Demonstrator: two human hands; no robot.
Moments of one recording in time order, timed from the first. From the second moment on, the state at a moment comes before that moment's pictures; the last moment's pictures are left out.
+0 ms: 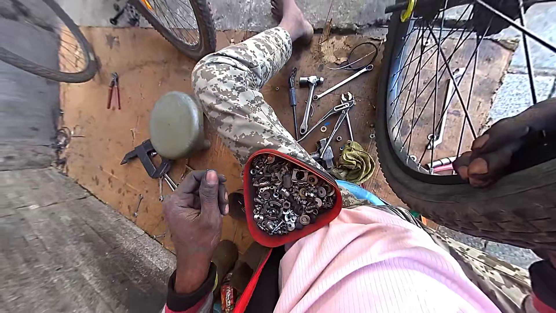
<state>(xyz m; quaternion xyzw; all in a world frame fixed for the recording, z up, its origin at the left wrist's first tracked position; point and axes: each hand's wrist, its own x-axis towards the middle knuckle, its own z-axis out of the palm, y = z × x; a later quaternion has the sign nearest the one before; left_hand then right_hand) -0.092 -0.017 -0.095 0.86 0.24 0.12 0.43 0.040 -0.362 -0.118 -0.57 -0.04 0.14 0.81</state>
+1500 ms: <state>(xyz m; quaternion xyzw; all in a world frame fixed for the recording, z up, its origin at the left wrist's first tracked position) -0.077 -0.050 -0.100 0.98 0.10 -0.15 0.10 0.055 -0.317 -0.103 -0.61 0.04 0.12 0.79</state>
